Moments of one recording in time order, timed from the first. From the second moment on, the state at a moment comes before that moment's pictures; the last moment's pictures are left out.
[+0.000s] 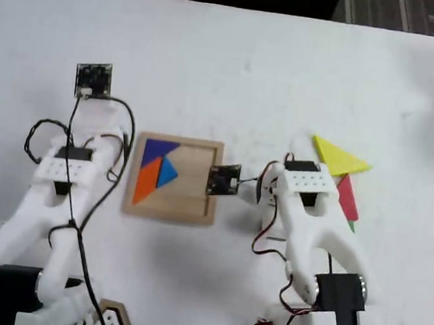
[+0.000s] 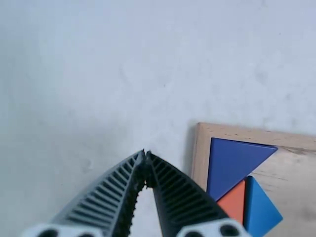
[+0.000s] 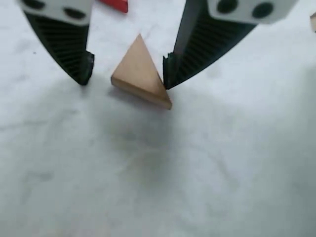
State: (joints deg) left arm -7.3 -16.4 53.8 26.2 5.4; right arm -10.8 -4.3 42.2 61.2 81.8
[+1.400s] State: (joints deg) left arm -7.3 -16.4 53.8 26.2 5.4; right arm -10.9 -4.2 30.2 62.9 13.5
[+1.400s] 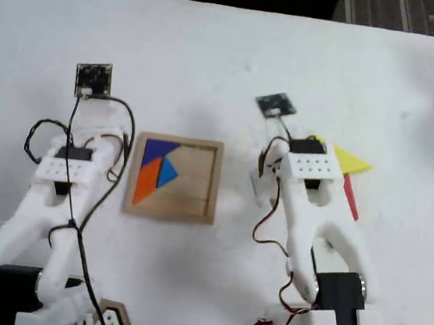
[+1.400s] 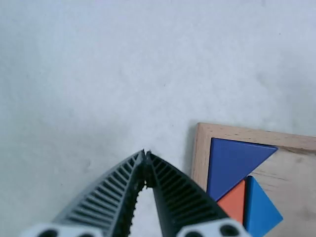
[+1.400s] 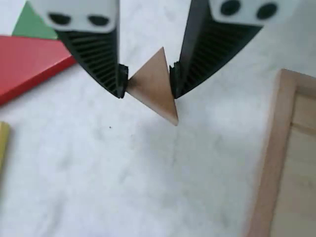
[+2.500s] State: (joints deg) left arm -7.3 -16.4 53.8 26.2 5.4; right arm -35.0 13.1 10.5 57.4 -34.2
